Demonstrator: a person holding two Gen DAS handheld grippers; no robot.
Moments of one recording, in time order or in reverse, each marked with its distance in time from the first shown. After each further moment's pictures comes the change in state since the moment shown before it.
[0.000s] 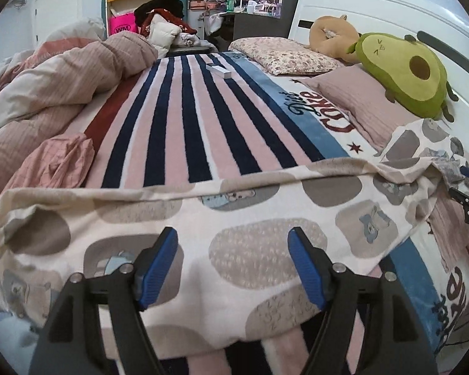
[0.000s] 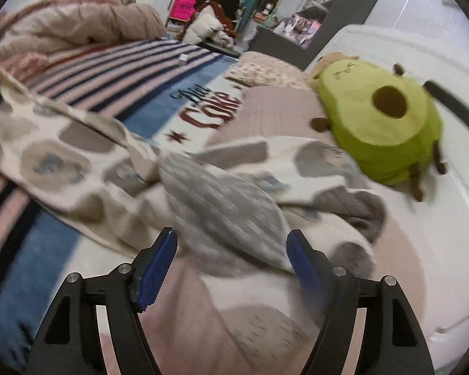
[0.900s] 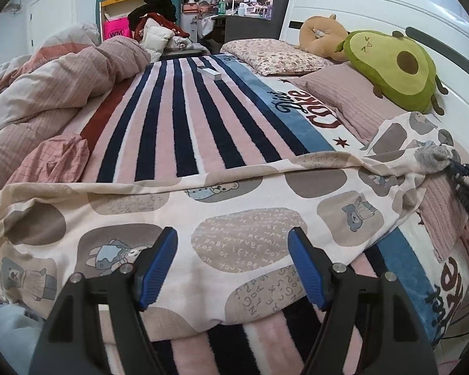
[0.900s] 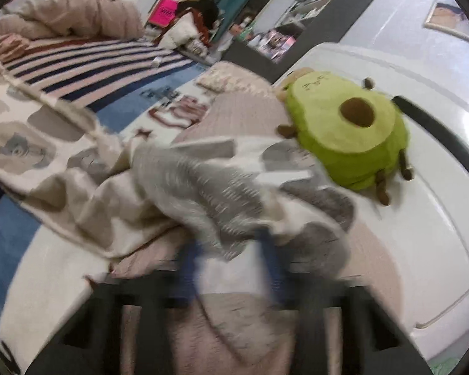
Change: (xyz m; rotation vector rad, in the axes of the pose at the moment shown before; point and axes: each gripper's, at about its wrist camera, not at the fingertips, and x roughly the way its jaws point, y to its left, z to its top) left arm -0.014 -0.015 -0.012 0.018 -0.016 -0.028; right arm -0.002 0.004 -0.016 -0.018 -0.077 -0.208
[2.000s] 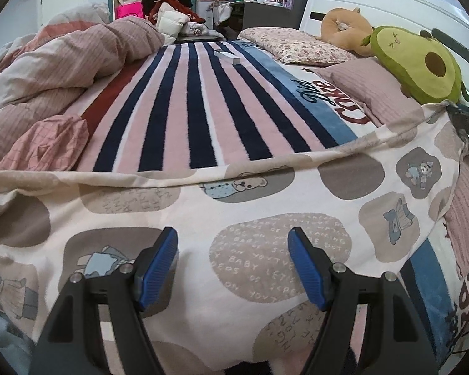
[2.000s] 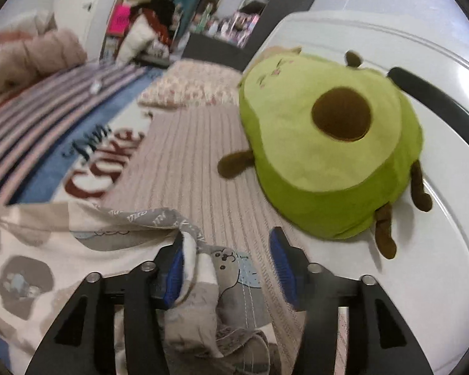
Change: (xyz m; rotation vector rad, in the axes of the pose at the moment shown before) left arm 0.049 0.021 0.003 -0.060 0.049 0.046; right arm 0.112 -0.116 0.103 0.216 0.058 0.063
